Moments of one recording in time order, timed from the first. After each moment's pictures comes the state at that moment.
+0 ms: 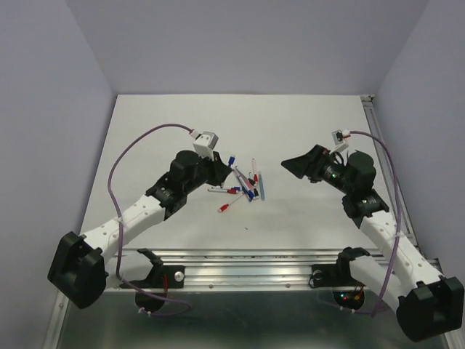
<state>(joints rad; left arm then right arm) -0.62 1.14 0.73 0.07 0.07 -0.39 0.17 0.86 0.60 0.10 -0.53 0.77</state>
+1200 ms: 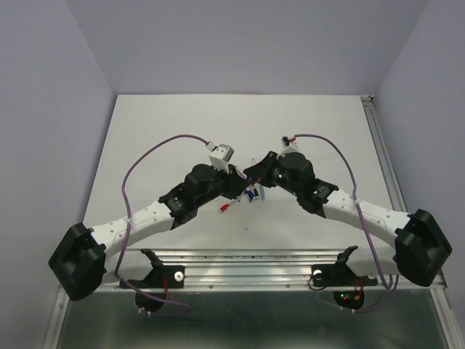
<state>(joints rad) -0.81 1.16 0.64 0.22 0.08 -0.52 0.74 1.27 0.73 0.24 0.04 0.96</state>
